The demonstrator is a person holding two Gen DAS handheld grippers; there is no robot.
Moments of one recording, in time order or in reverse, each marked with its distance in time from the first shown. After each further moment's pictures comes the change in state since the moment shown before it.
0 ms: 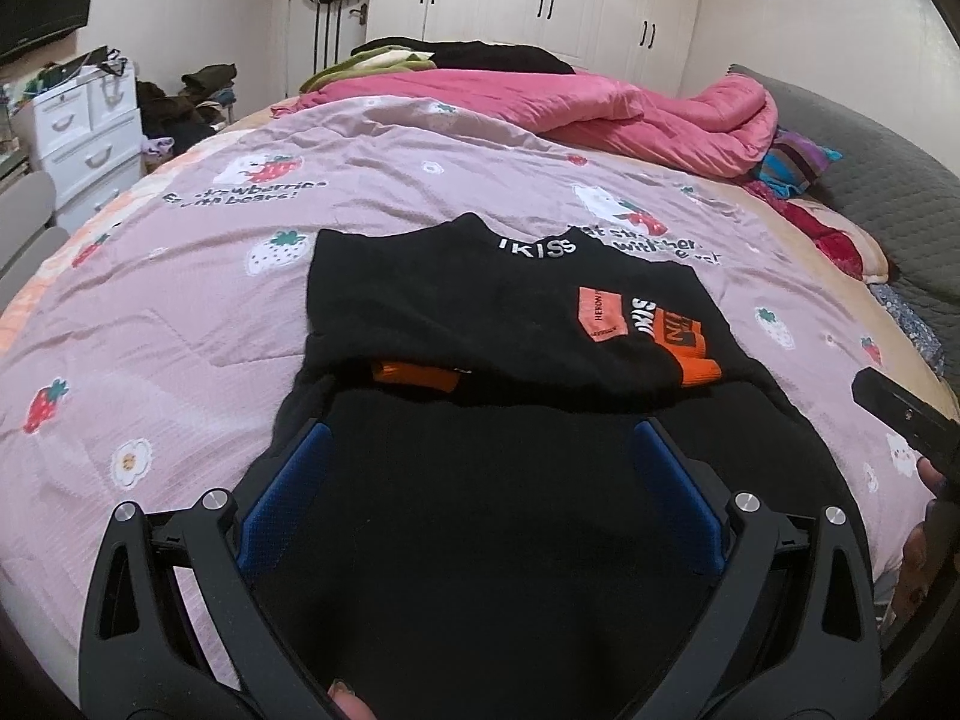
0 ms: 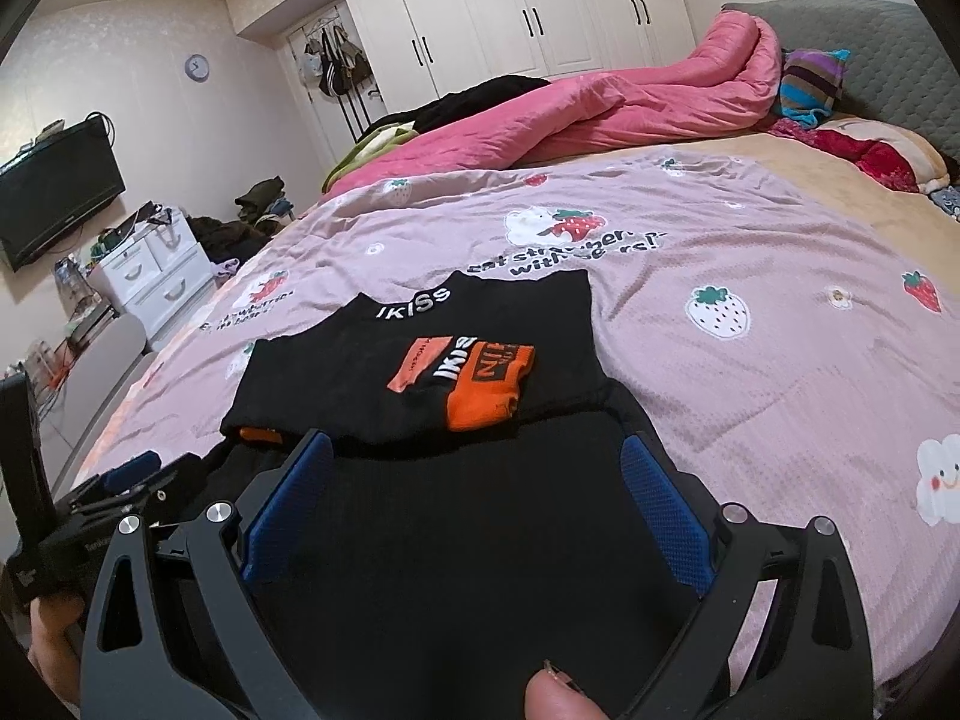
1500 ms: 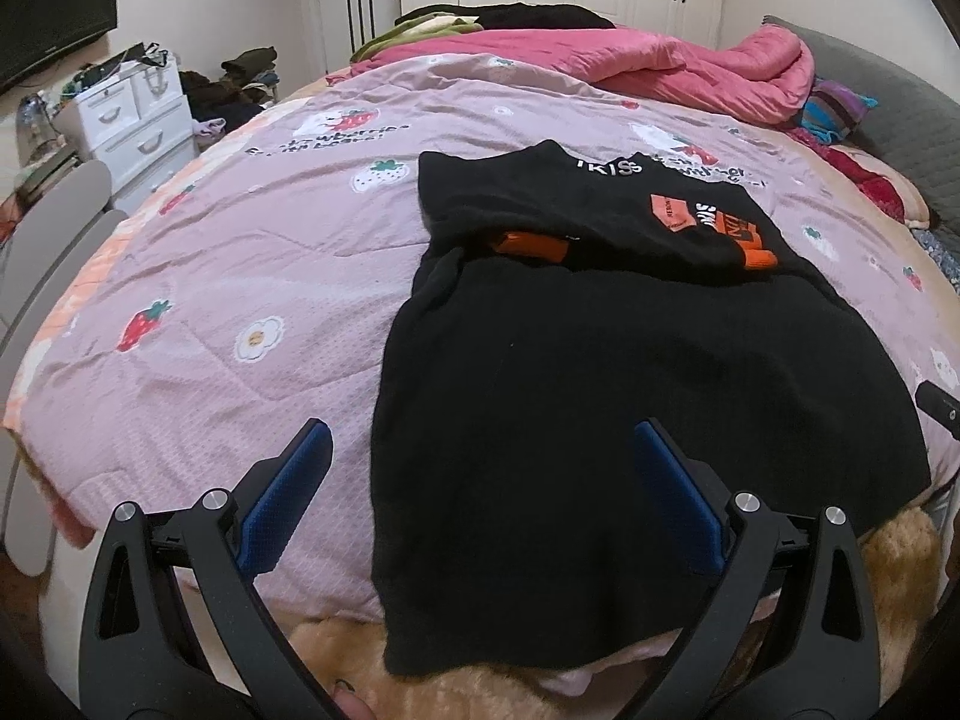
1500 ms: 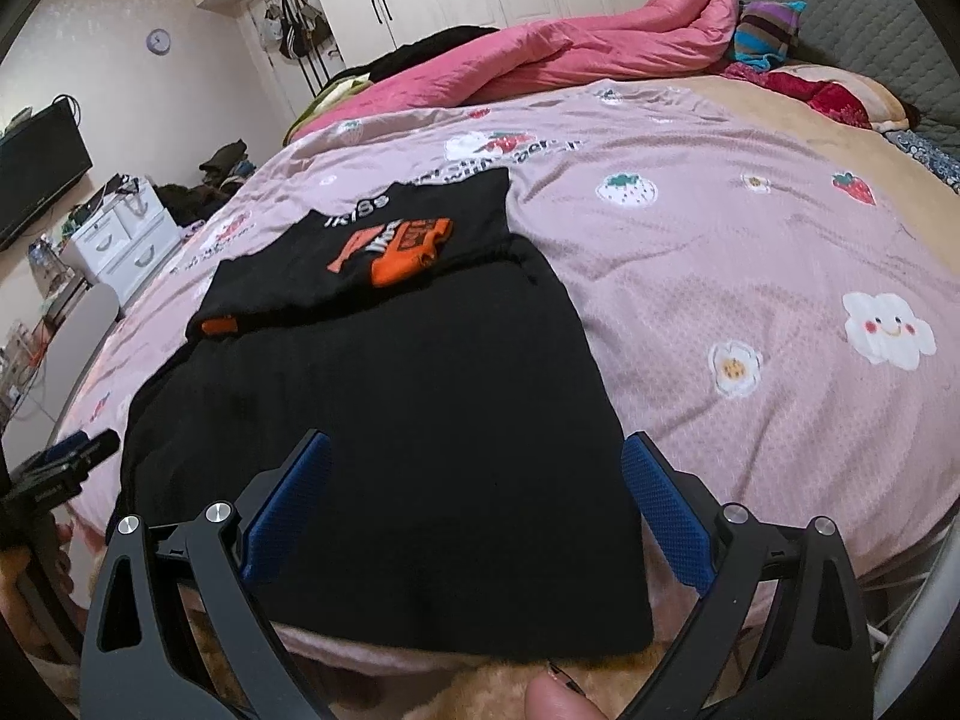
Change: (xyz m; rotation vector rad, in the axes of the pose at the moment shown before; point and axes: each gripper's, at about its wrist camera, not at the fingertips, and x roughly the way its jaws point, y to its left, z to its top) left arm -0.048 0.037 -0.062 0.040 0.096 0.151; right arm -0.044 -0.037 -0.080 0.037 0.131 -0.087
